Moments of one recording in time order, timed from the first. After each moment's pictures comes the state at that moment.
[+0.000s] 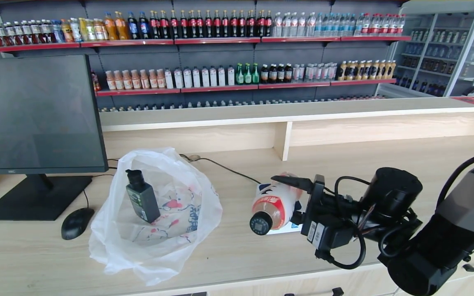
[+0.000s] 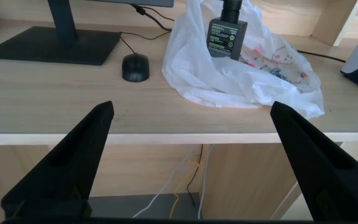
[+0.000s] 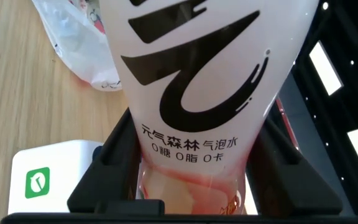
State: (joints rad) left arm 0.00 0.00 0.00 0.00 0.00 -0.01; right arm 0.45 2.06 -0.57 -1.57 0.68 -1.24
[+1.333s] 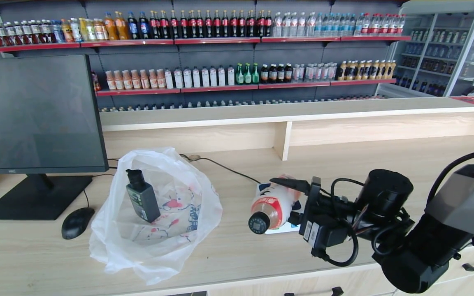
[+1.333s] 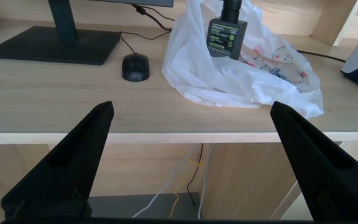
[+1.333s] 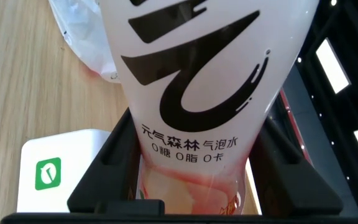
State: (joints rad) left arm 0.00 0.00 0.00 0.00 0.00 -0.01; right arm 0.44 2.10 -0.59 -1.57 0.69 -1.24
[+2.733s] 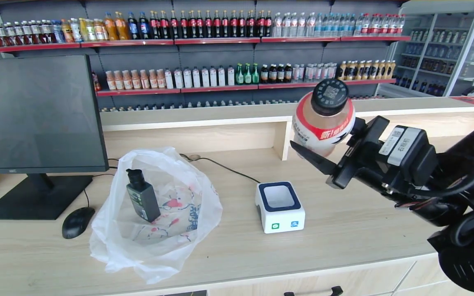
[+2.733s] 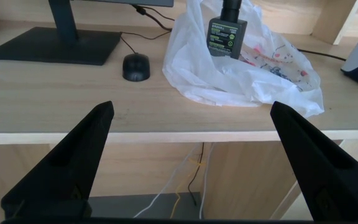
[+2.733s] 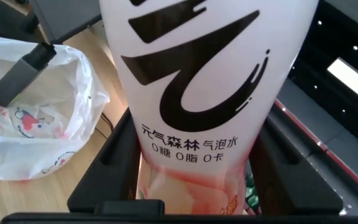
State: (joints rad) left arm 0.00 0.00 0.00 0.00 0.00 0.00; right arm 0.47 1.75 -0.60 -1.57 0.49 -0.67
